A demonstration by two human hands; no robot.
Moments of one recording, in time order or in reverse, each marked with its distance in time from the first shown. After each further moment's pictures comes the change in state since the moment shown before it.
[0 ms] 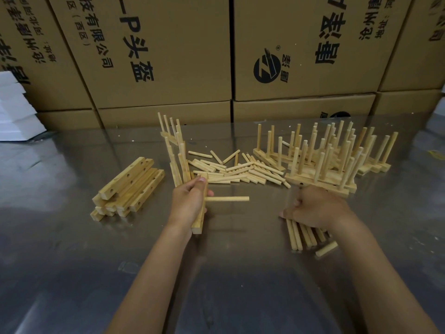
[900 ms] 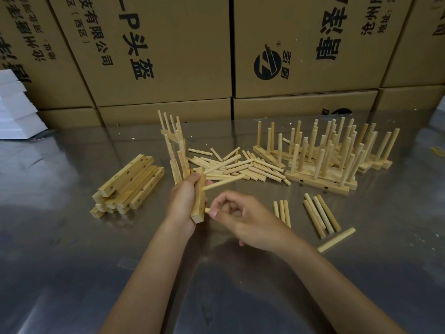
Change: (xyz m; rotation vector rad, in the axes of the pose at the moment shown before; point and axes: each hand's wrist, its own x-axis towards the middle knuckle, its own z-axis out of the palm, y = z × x) left_hand 0.003 -0.001 -0.002 -0.323 -0.072 -0.106; right_hand -0.044 -0.087 0.048 0.837 -0.157 -0.567
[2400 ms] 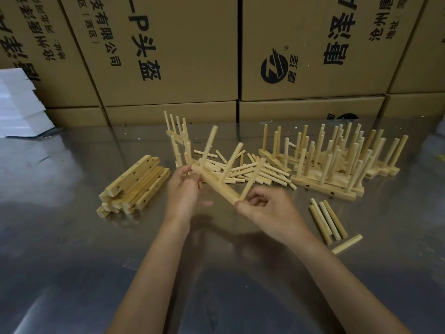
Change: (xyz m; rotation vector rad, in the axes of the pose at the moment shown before) left_hand 0.002 0.010 -0.011 0.142 0.077 0.242; right_hand 0.011 0.013 -0.020 -0.075 0.344 0.121
